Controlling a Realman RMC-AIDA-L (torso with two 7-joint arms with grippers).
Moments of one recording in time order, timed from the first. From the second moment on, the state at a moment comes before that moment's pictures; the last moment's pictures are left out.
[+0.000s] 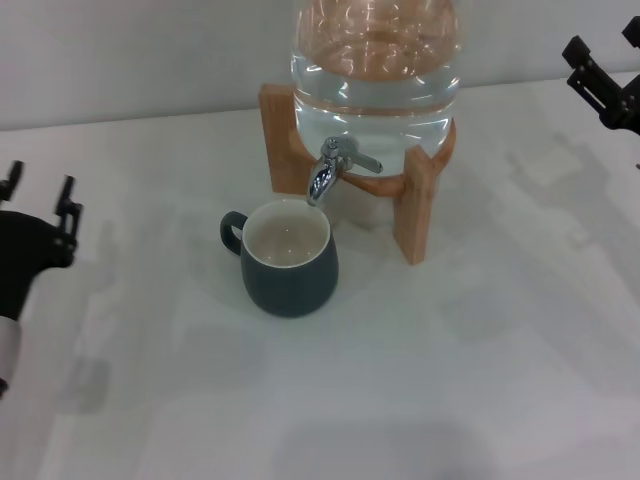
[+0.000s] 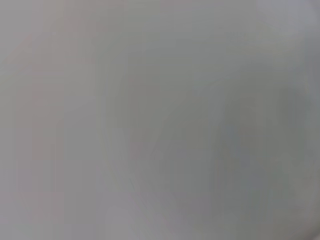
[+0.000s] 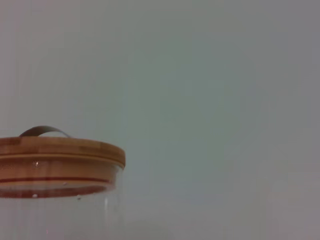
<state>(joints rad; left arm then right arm) -0.47 -2.09 2.74 0.25 -1.26 1.18 0.41 0.46 2.01 -0.57 -0.11 2.16 1.49 -2.62</state>
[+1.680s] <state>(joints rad) -0.41 -2.09 2.53 0.16 -1.34 1.32 0.32 0.44 2.02 -0.87 -0.10 2.16 1.64 -2.55</state>
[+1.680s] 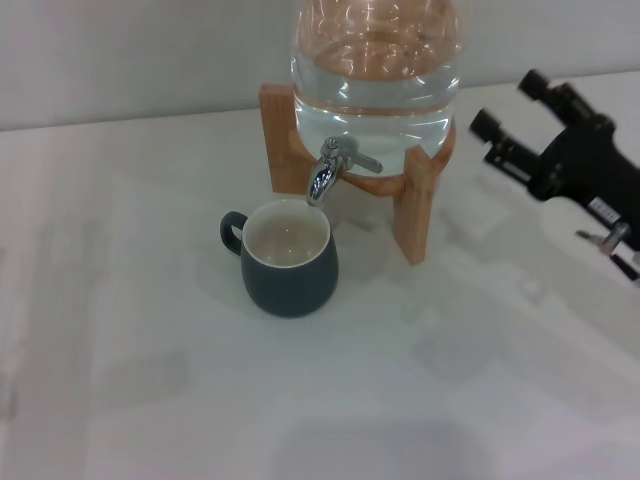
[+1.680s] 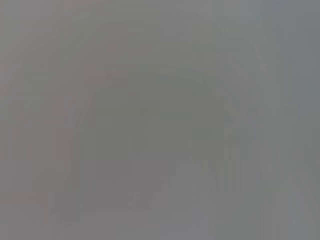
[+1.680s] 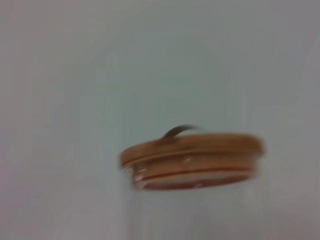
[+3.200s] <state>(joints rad) -0.42 -2.09 2.54 0.17 -1.31 1.30 0.32 0.55 2.03 -1.12 -0.04 2.14 1.61 -2.52</state>
